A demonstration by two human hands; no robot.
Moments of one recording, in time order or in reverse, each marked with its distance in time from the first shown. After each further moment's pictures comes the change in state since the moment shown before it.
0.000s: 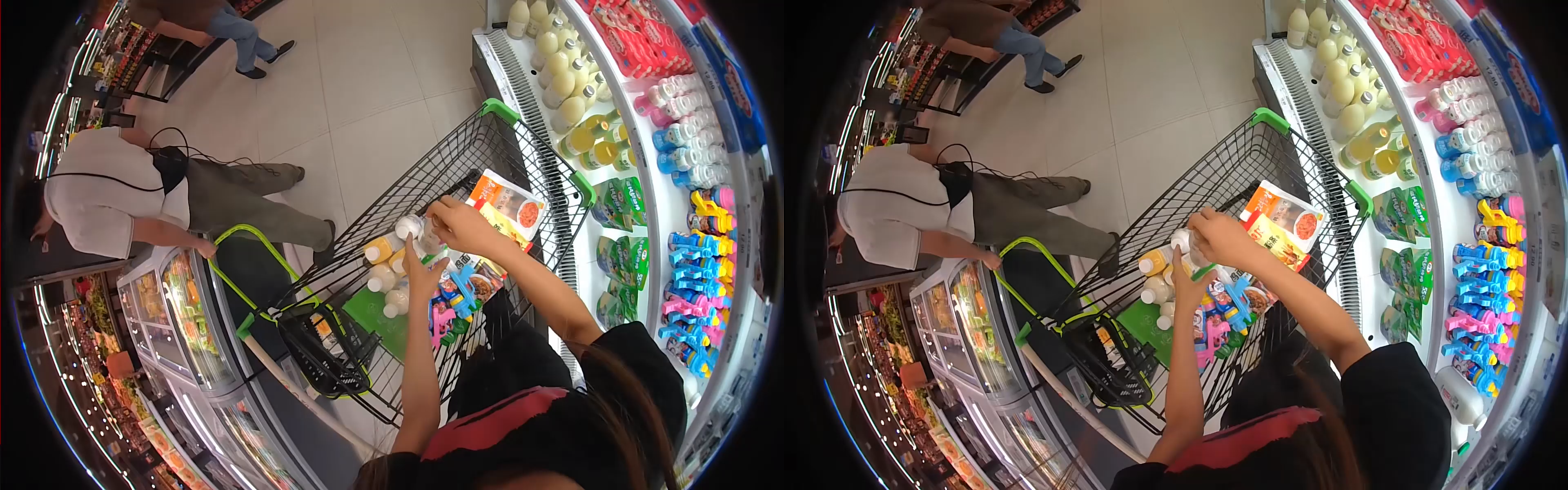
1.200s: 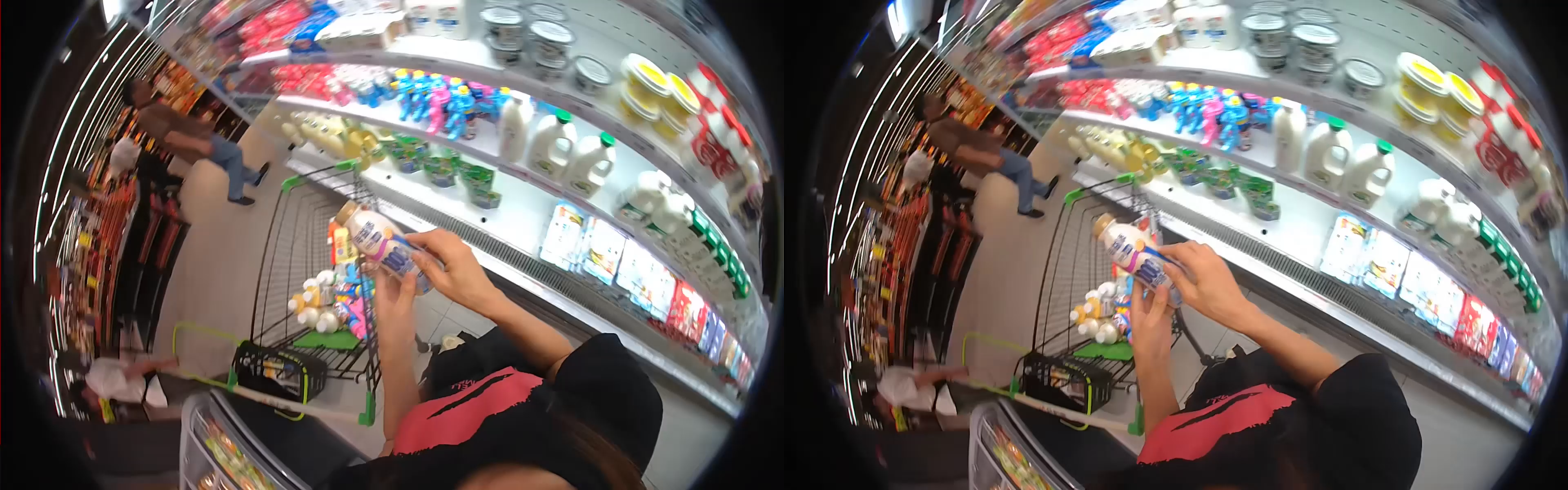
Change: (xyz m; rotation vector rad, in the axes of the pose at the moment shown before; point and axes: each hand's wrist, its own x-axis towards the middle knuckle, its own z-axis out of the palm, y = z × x) left_hand -0.503 0.224 -0.044 -0.726 -0.888 0.164; right_hand -0.577 -0.334 0.016 0.086 1.146 0.291
